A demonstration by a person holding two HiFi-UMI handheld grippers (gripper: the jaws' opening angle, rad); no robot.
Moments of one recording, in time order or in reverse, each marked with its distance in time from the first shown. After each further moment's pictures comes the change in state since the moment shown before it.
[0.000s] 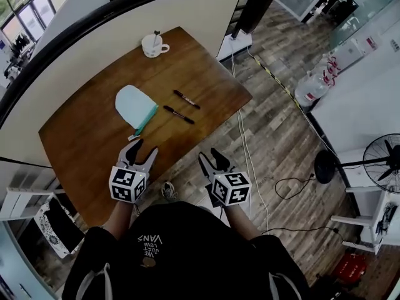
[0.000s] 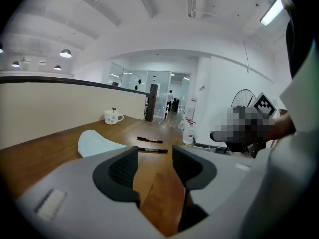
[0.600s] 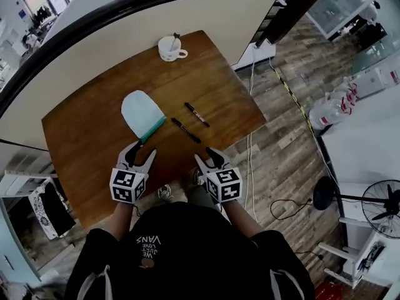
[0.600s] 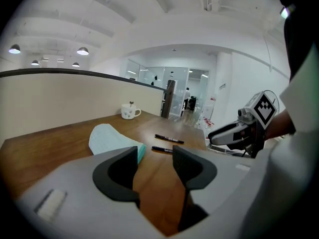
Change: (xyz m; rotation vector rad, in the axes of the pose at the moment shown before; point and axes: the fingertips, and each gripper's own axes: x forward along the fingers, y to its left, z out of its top) left arm 0.043 0.047 -0.005 -0.113 0.041 0.183; right arm 0.096 -0.027 0.018 -0.212 0.194 0.159
